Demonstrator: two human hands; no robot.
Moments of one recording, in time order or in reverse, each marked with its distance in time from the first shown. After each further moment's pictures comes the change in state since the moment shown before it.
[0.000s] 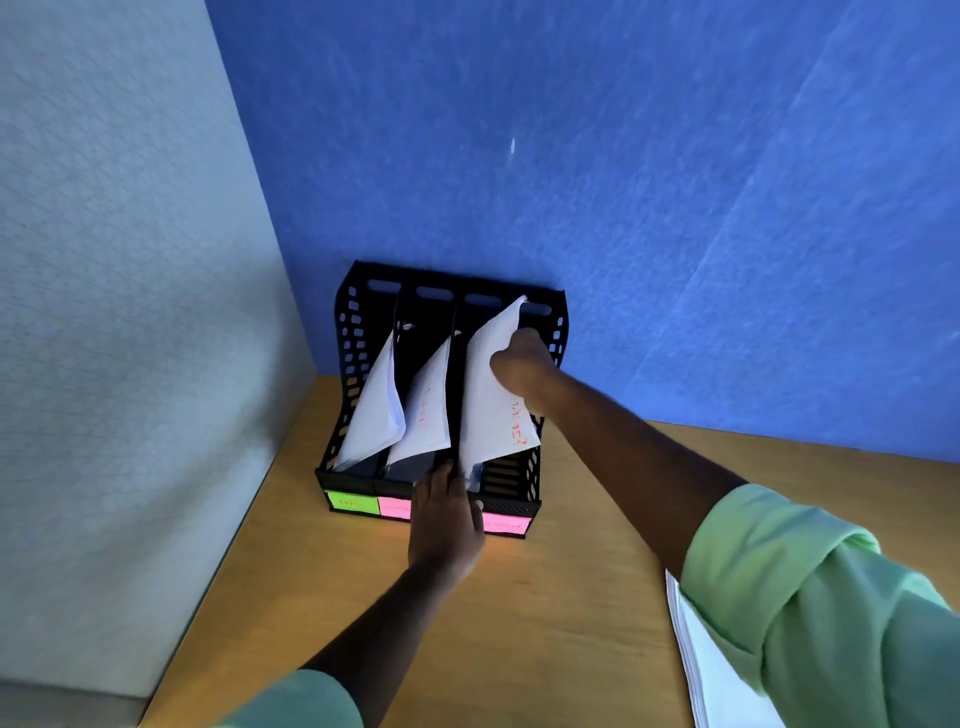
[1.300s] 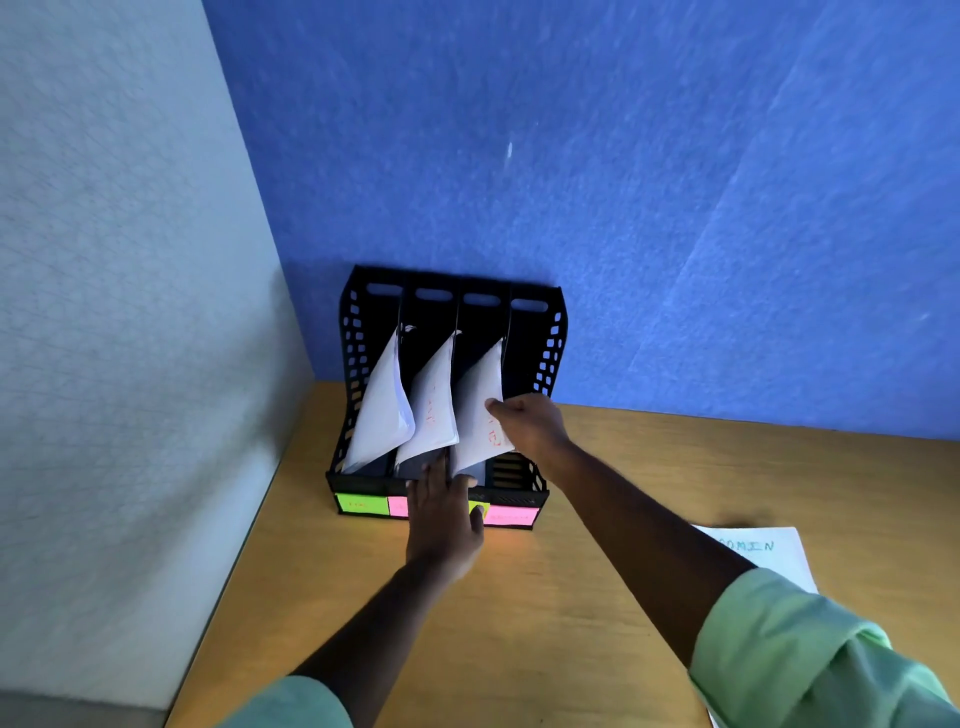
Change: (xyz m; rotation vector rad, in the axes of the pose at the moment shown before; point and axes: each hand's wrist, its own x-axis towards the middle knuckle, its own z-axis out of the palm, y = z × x) left_hand -0.006 -0.018 -0.017 -0.021 -0.062 0.065; right_hand -0.024 0.080 0.039 -0.009 0.082 -0.018
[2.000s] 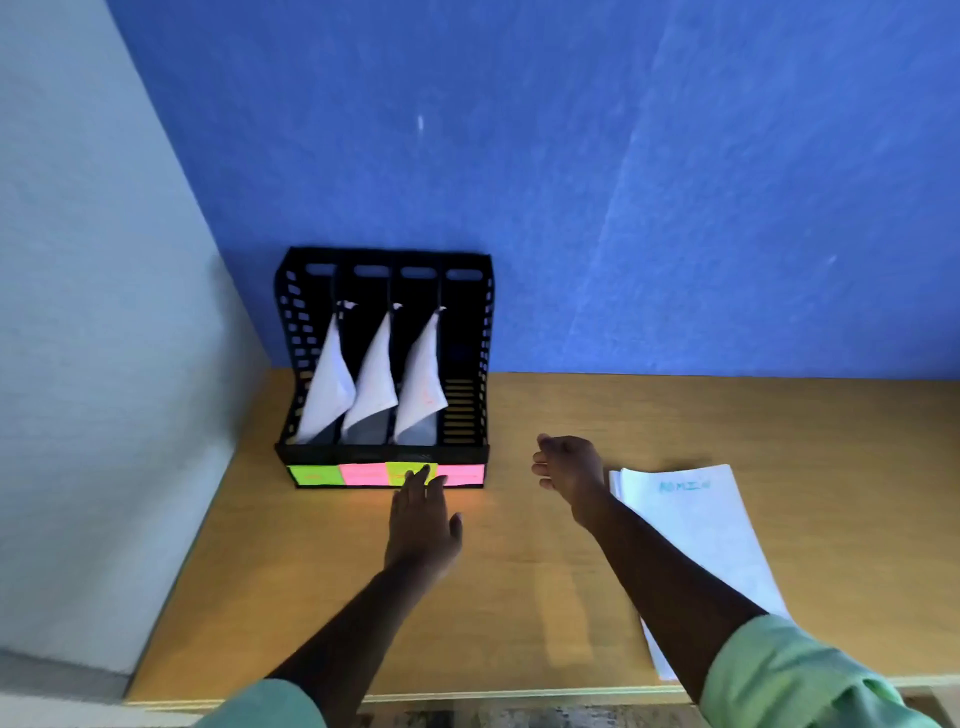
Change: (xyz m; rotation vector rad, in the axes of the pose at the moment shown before) left_hand -0.056 0.032 0.037 0.029 -0.087 -0.008; right_hand -0.076 0.141 -0.064 0.490 0.106 0.304
